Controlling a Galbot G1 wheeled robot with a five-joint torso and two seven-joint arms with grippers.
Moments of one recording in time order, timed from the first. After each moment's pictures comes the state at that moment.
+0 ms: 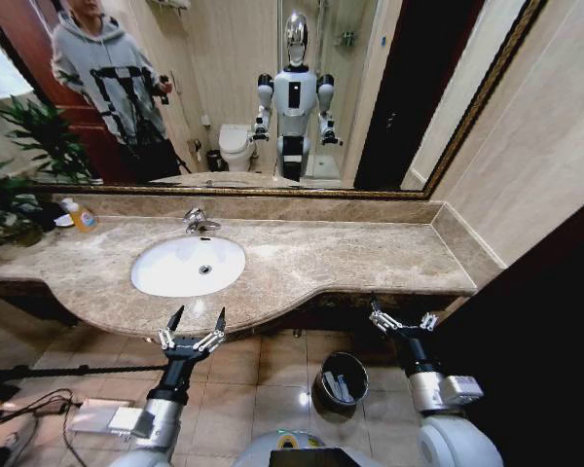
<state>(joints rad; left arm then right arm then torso) 1.93 -1.44 -0.60 -2.42 -0.21 -0.08 0.08 -1.81 1.48 0.65 2.38 0.18 0.02 0.03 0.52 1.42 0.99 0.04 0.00</state>
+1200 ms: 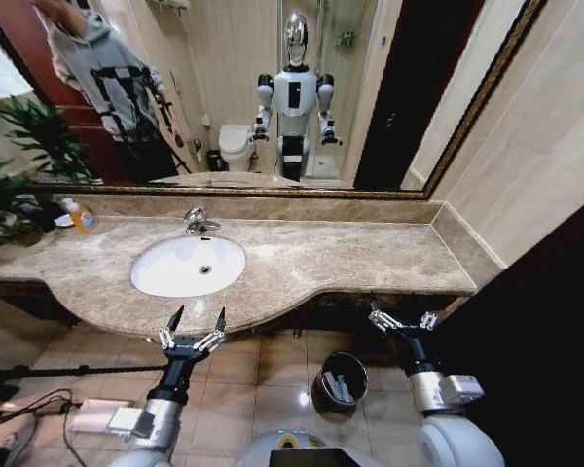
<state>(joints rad) 1.93 -1.44 -0.60 -2.42 -0.21 -0.08 0.08 -1.81 1.48 0.65 2.38 0.18 0.02 0.03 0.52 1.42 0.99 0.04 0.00</state>
